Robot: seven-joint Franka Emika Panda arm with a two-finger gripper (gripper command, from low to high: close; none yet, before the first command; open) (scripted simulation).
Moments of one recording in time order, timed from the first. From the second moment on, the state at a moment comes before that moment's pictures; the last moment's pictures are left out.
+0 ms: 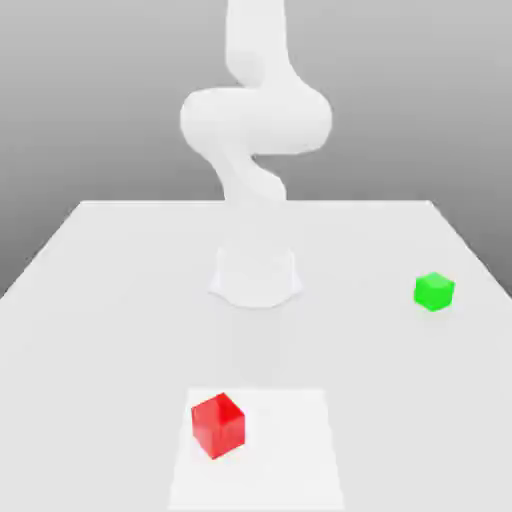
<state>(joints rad) 0.00 -0.71 0.00 -2.34 -0.05 2.35 0.75</state>
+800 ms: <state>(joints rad) -0.03 0.16 -0.08 -2.71 0.05 2.87 0.01</state>
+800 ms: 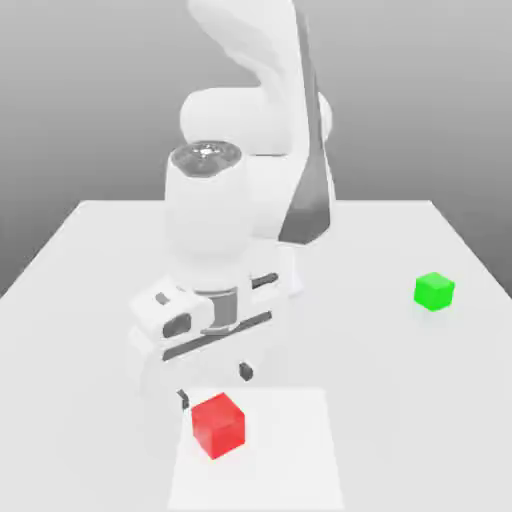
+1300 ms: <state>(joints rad) -0.04 0.11 -0.07 -2.72 0.03 2.82 0.02</state>
